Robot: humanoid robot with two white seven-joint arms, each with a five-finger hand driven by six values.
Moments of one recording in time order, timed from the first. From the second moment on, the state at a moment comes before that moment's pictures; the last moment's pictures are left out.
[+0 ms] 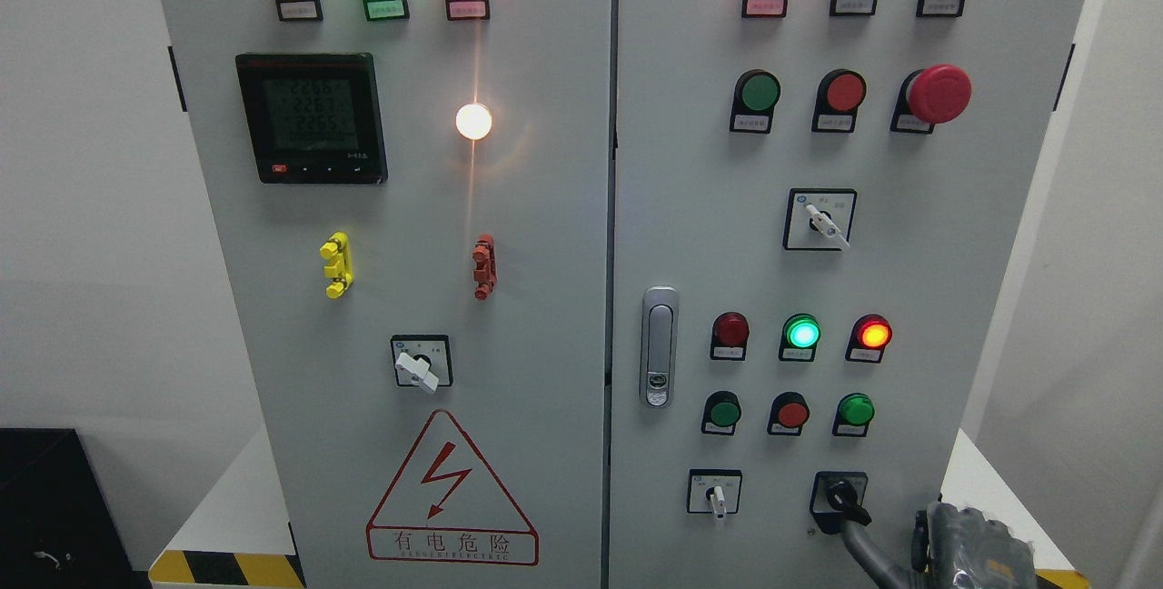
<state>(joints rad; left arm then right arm) 0.00 -0.10 -0.07 -0.07 0.08 -0.09 0.02 -0.24 0.12 -0.23 -1.68 1.37 0.19 0.14</state>
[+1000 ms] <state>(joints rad) 0.00 -0.10 -0.07 -0.07 0.08 -0.09 0.02 -0.16 0.13 -0.20 -1.72 1.37 0.12 0.10</state>
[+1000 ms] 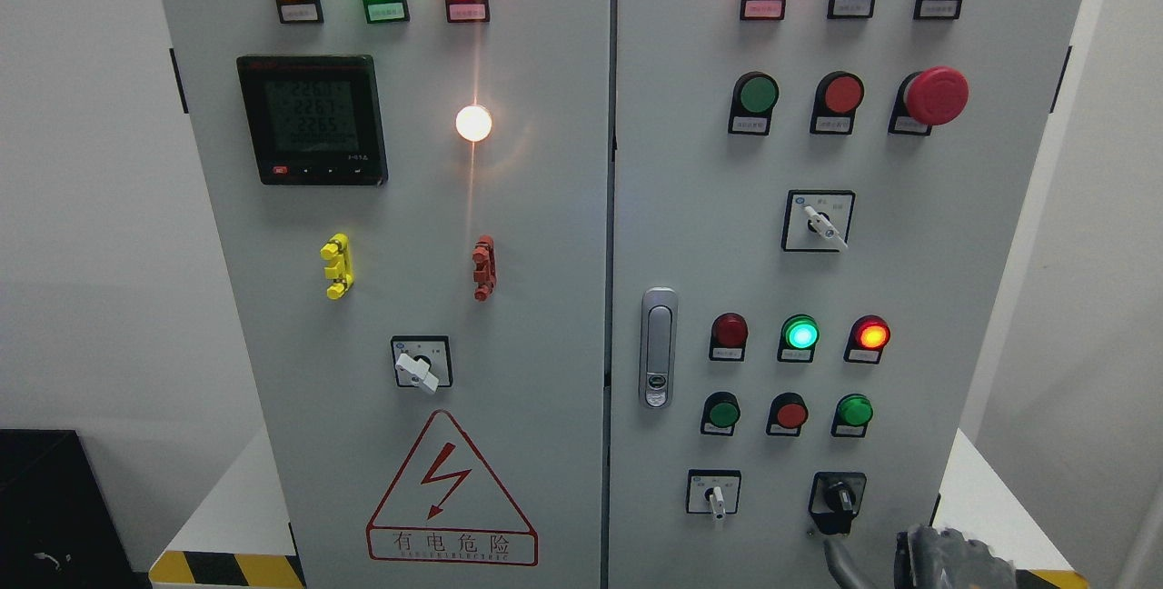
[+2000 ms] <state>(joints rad) 0.00 -0.10 -0.07 -0.07 0.08 -0.09 0.02 -0.06 0.13 -0.12 -1.82 1.15 0.13 0.04</state>
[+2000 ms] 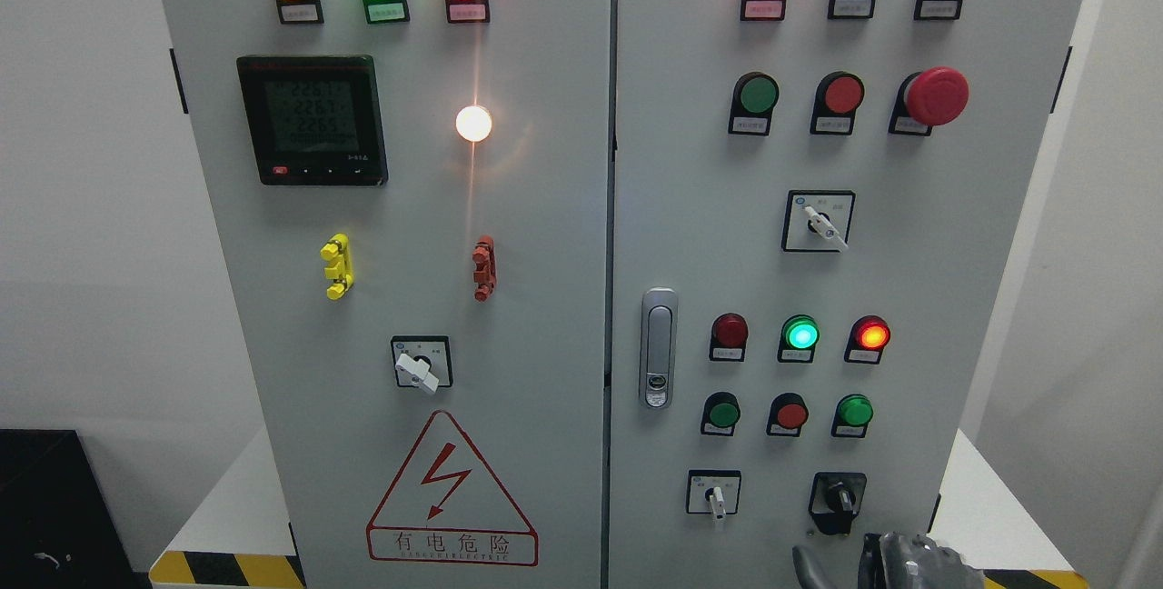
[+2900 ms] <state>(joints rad) 0.00 -0.10 -0.07 -0.07 0.08 -0.09 0.02 0.21 0.13 -0.09 -2.01 0.20 0.11 -0.09</state>
